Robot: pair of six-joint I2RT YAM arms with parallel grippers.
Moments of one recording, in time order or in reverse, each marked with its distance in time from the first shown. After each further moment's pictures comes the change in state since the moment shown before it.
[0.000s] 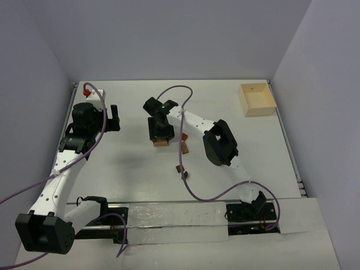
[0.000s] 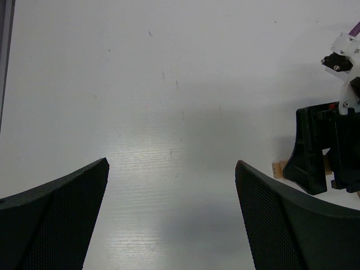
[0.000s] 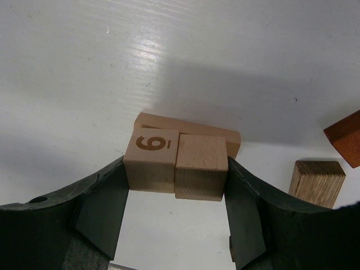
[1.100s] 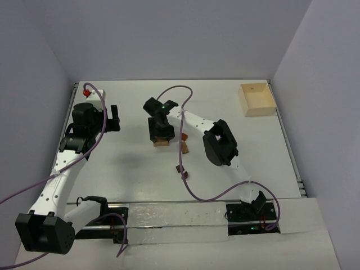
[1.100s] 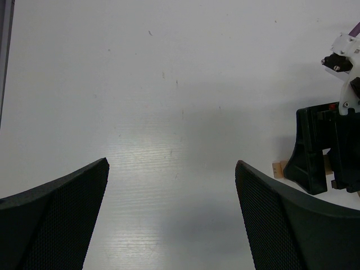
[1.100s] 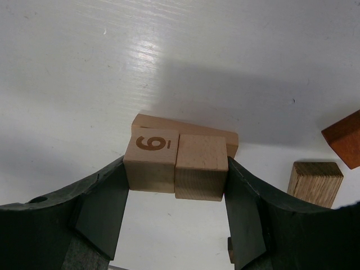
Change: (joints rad) left arm 0.000 0.000 -0.004 0.003 0.000 0.000; right arm 0.000 0.000 -0.004 0.003 0.006 -0.004
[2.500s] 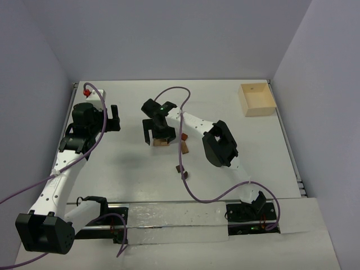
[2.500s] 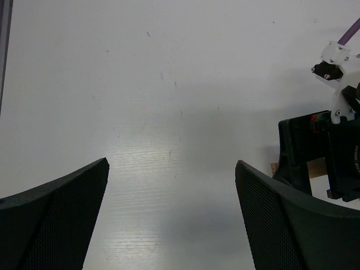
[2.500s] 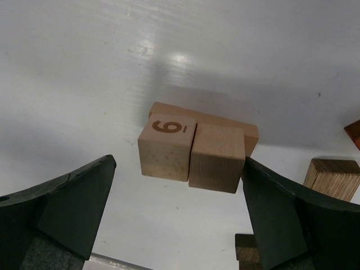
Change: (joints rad) left arm 0.000 0.000 0.000 0.005 0.005 0.001; right arm 0.017 -0.006 -0.010 0.013 -0.027 -0.010
